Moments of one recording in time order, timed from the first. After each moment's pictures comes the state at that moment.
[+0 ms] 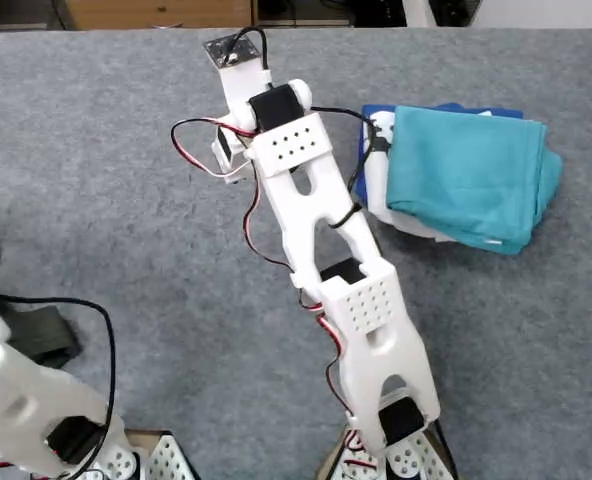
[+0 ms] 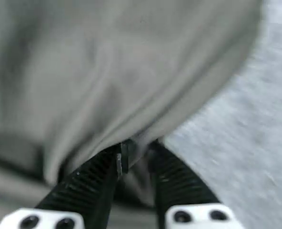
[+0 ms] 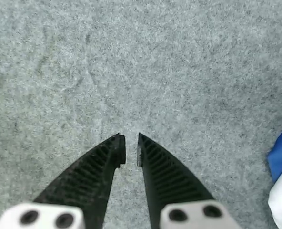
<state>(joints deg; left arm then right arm) -54.2 17.0 10.7 55.6 -11.5 -30.4 46.7 -65.3 100.7 -11.7</state>
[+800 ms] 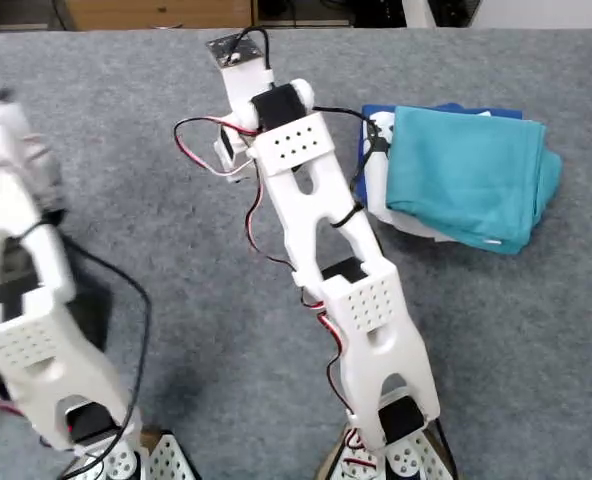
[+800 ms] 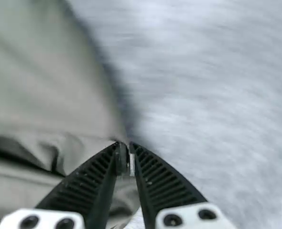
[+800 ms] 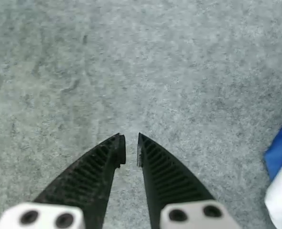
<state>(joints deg) -23.6 24.4 -27.6 96.9 -12.9 -29.2 46.7 -65.3 100.7 -11.7</state>
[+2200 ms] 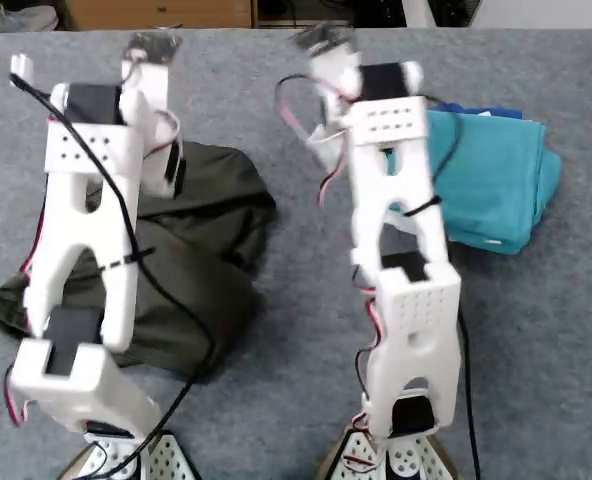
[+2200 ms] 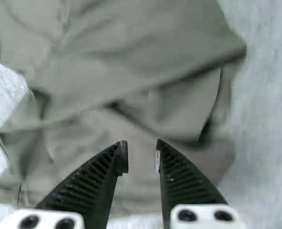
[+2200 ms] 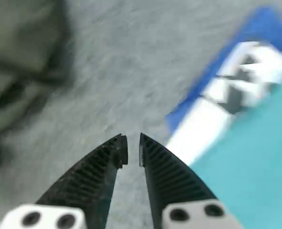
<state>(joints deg) 0.2 4.3 -19.3 100.1 -18.4 -14.8 35.4 -47.5 101.2 18.2</state>
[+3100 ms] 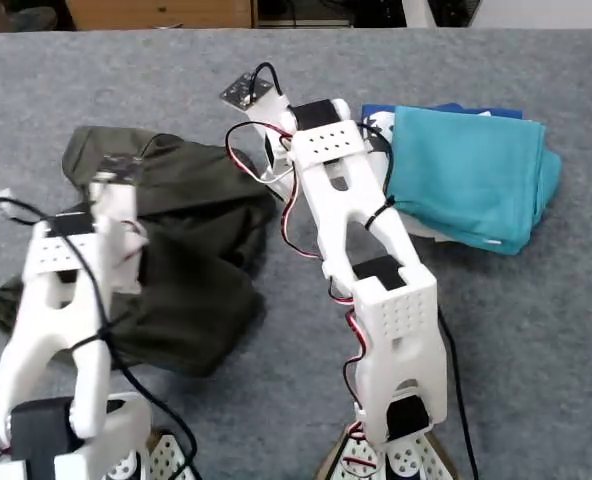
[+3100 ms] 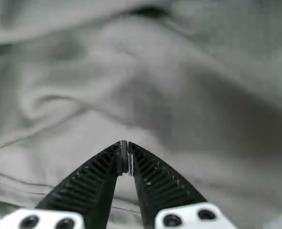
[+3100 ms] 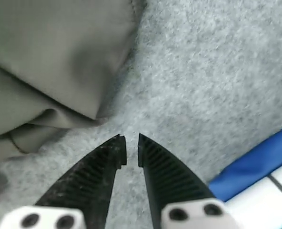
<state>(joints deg) -13.5 -20.0 42.7 62.8 -21.8 -21.7 37.8 -30.3 79.9 21.9</state>
